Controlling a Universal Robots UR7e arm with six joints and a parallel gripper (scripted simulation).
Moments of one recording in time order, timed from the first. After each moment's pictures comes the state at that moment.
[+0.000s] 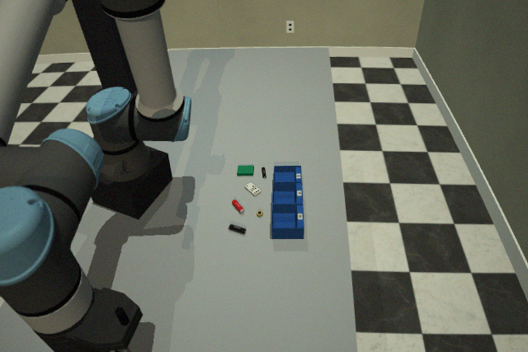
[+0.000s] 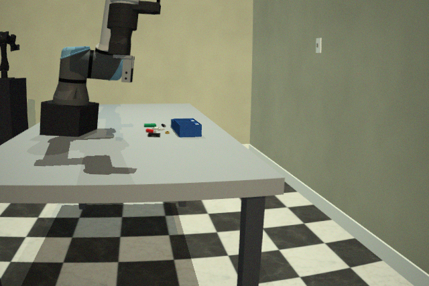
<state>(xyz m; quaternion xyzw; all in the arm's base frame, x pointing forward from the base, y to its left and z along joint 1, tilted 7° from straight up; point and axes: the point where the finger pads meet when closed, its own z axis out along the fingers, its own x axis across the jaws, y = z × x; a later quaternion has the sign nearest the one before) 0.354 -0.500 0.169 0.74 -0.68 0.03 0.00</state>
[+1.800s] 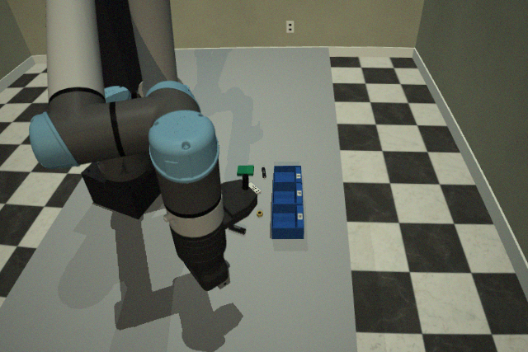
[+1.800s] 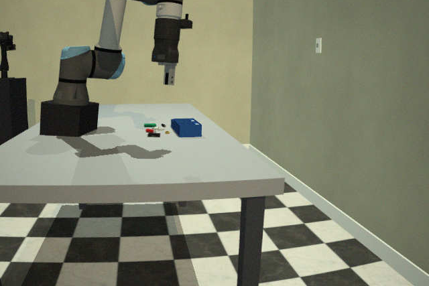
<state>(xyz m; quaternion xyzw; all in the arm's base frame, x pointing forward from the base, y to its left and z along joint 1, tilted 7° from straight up) 0.435 -0.311 0.160 0.96 -0.29 0.03 0.01</state>
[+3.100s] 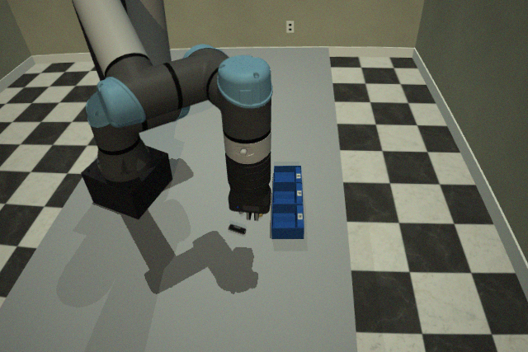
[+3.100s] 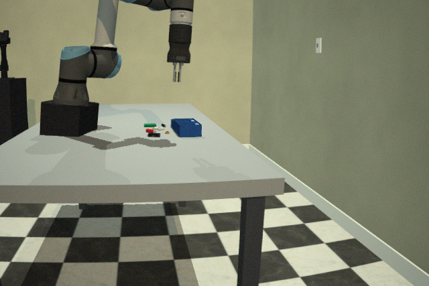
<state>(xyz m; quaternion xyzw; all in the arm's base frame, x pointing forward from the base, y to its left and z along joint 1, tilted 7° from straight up) 0.441 -0.157 0.161 1.00 0.09 0.03 0.02</state>
